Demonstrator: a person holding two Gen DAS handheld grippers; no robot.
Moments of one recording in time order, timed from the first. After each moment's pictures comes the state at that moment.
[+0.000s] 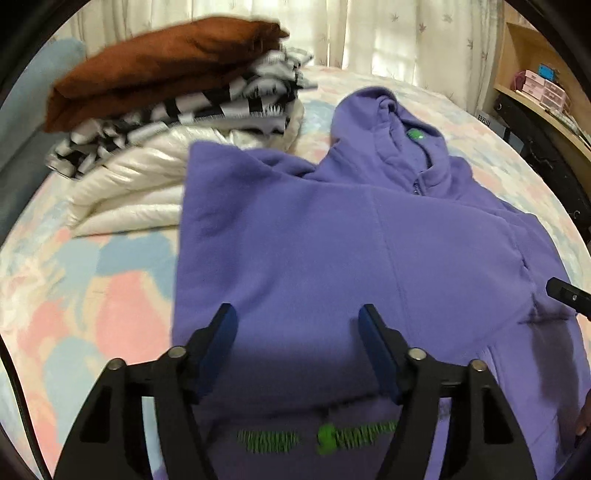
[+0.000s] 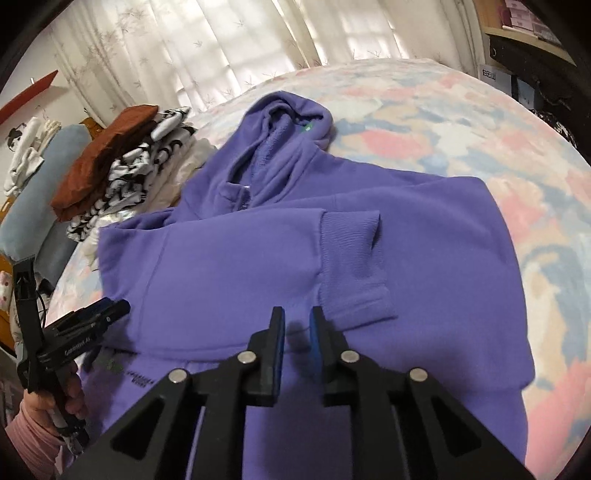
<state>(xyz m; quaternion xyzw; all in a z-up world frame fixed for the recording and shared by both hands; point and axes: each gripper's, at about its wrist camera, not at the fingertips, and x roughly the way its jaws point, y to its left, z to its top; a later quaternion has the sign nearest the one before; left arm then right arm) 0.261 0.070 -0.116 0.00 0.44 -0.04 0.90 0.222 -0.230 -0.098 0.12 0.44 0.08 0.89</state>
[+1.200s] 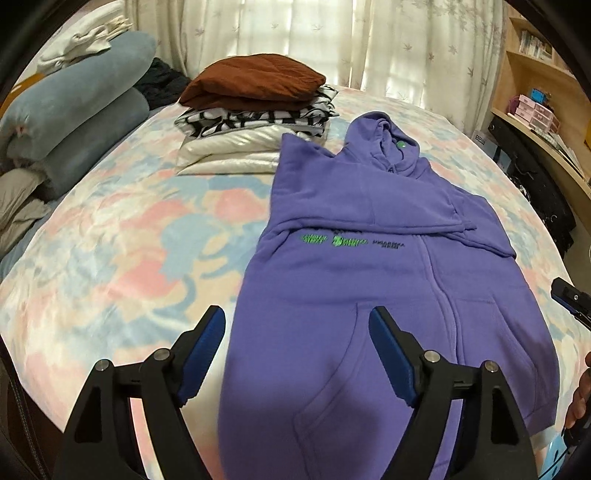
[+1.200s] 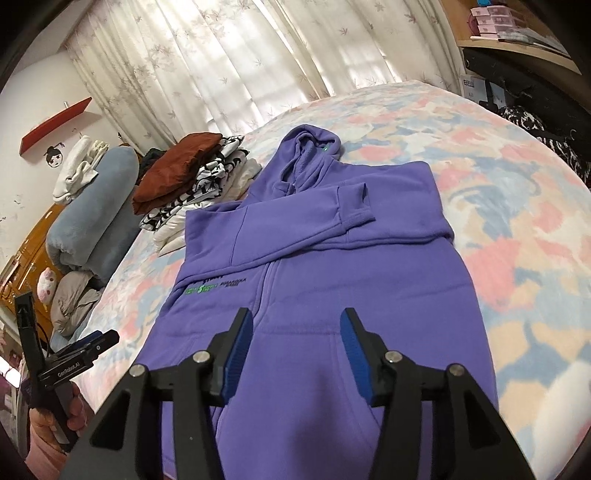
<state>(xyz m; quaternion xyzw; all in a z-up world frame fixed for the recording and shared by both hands) 0.029 0.129 -0.037 -0.04 0.43 0.00 0.90 0.021 -0.234 -0.034 0.16 0.38 0.11 0.90</state>
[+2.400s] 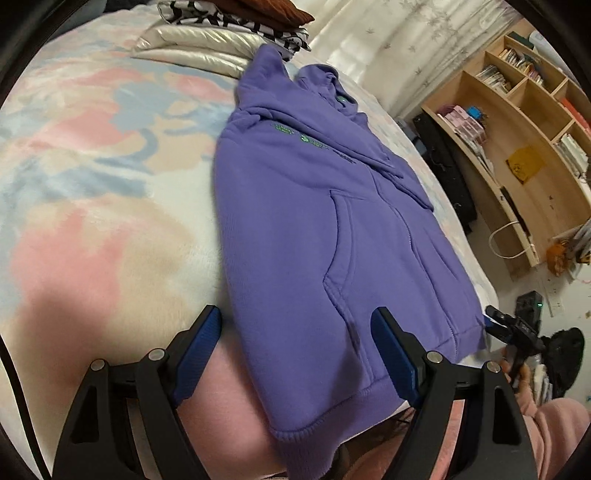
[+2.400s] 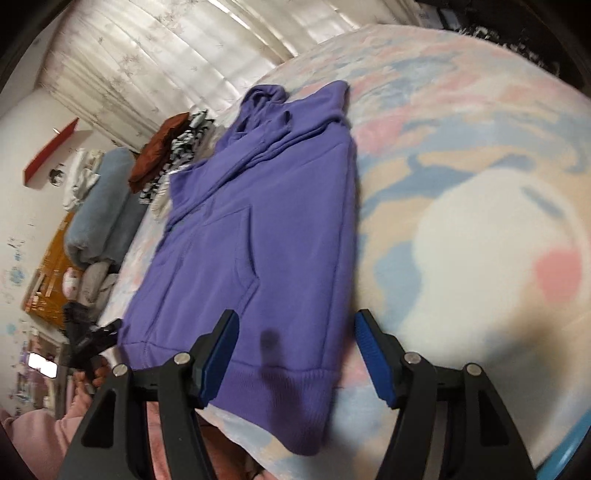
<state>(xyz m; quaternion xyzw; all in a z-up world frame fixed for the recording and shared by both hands) -0.012 0.209 -0.139 -0.21 0.48 -0.23 0.82 -0.087 -0.352 -0.119 0.26 0.44 0.14 0.85</state>
